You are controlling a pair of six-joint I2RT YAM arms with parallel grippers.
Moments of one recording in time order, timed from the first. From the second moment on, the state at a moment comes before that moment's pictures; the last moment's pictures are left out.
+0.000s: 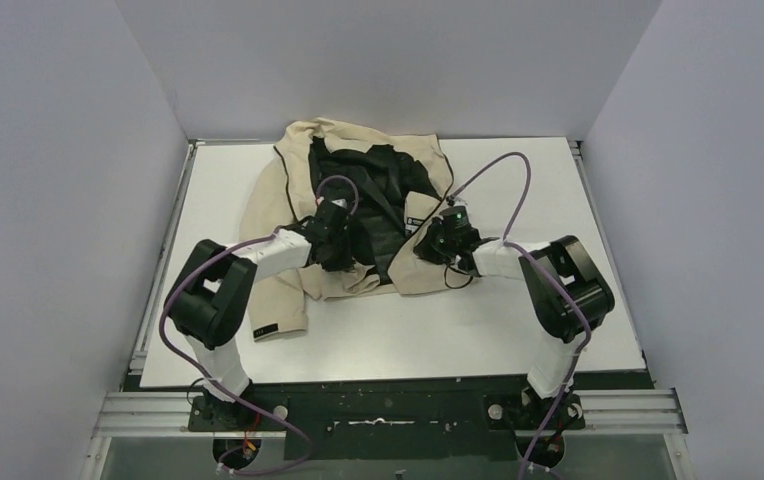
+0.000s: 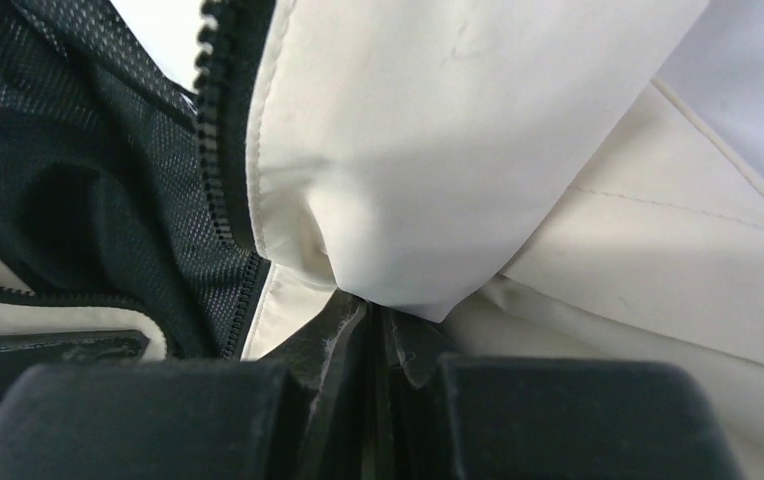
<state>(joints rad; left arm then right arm) -0.56 1.80 1.04 -0.24 0.01 -0.63 0.44 1.79 0.87 0.17 -0.08 0.71</state>
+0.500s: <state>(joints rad) -0.59 1.55 1.24 -0.50 -0.12 -0.54 0.44 1.66 0.96 0.01 0.00 0.68</state>
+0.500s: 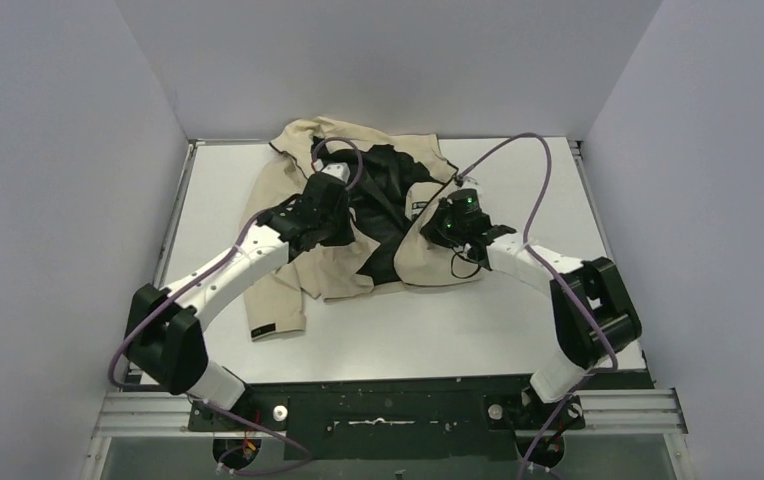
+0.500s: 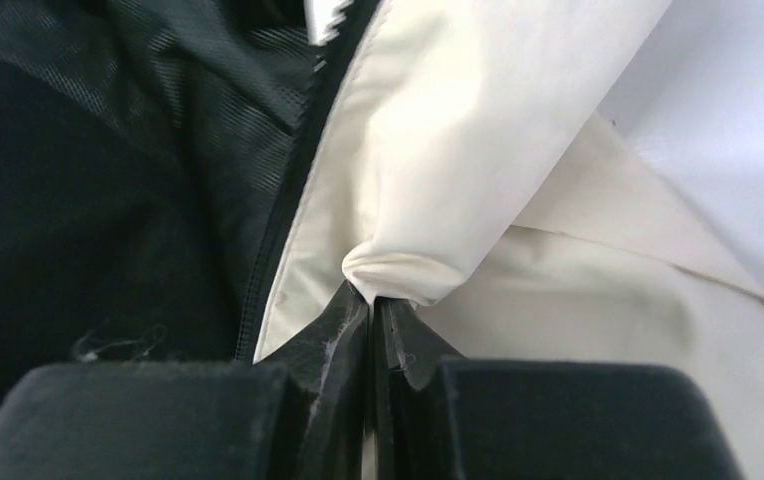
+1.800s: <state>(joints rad) -0.43 1.09 1.08 -0.79 -0.39 -0.52 -0.02 0.91 0.78 -0.32 -0.06 0.49</state>
